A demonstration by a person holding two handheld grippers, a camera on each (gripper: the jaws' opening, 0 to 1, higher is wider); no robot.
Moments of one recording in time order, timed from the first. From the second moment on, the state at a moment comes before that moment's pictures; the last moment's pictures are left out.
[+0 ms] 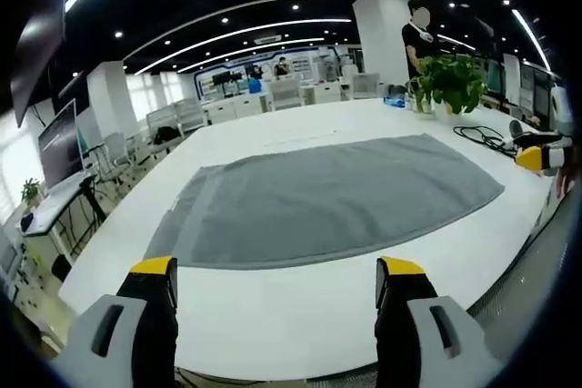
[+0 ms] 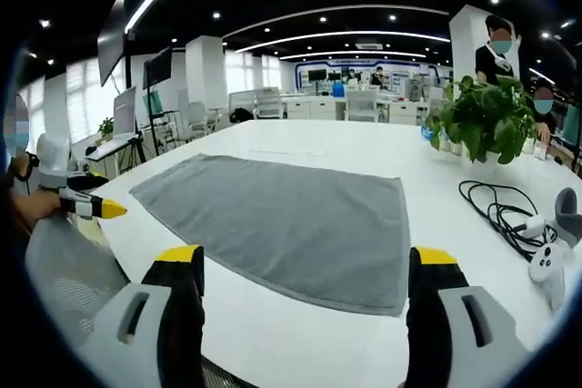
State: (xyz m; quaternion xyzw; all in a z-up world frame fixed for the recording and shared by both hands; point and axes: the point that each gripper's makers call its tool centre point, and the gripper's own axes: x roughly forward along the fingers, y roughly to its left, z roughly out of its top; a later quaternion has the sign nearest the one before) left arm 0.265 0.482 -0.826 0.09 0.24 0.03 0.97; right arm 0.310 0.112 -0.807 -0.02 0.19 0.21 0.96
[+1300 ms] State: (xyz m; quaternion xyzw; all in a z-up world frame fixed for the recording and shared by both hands) left arm 0.266 0.485 -0.821 0.08 0.22 0.04 0.97; right arm 0.310 0.113 -0.806 -0.01 0.19 0.21 0.96
